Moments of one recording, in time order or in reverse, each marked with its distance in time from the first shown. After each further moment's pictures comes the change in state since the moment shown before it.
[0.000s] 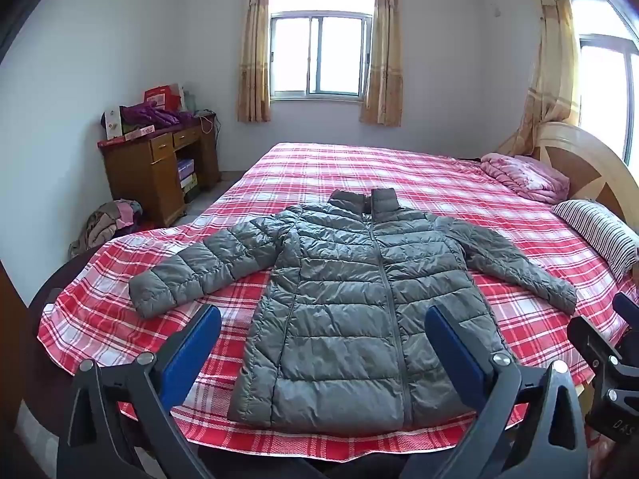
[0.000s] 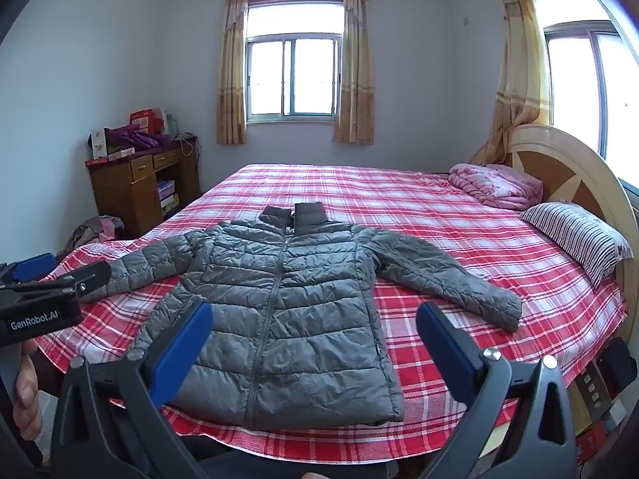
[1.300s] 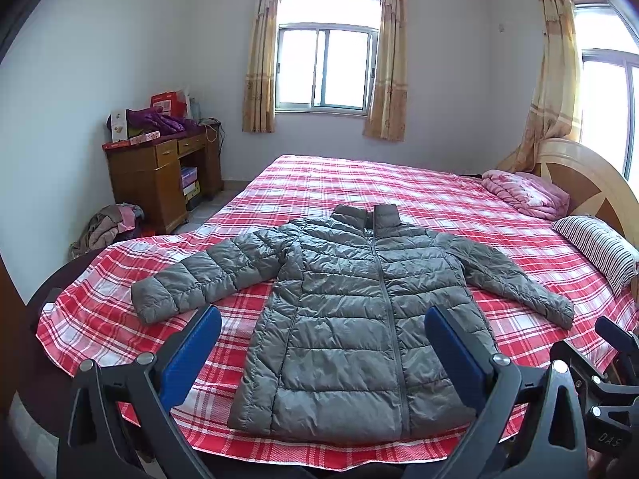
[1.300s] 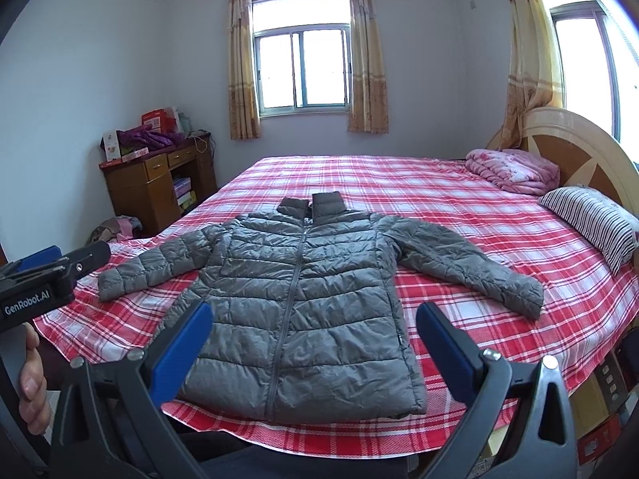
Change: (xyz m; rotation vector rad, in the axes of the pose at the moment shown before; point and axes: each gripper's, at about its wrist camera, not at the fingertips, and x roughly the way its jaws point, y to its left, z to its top) left arm -0.007 0.013 0.005 -0.077 -0.042 -0.027; right arm 0.009 -0.001 -0.007 0.030 0.032 0.077
